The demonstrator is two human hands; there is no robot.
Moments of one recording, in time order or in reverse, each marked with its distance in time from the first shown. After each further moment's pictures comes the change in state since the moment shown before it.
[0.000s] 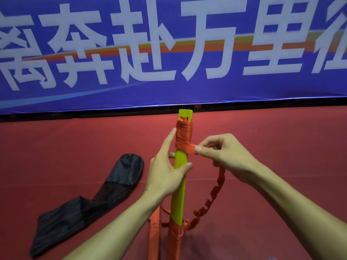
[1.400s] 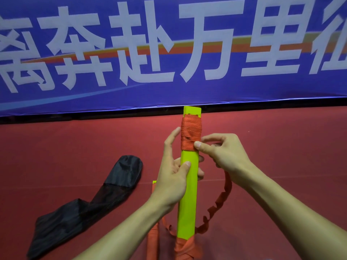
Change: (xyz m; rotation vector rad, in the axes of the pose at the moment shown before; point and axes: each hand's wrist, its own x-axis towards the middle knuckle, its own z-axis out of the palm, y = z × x) left_hand -0.015 0.021 0.017 -0.484 -0.170 0.048; right_hand 0.004 0.005 0.003 0.114 0.241 0.013
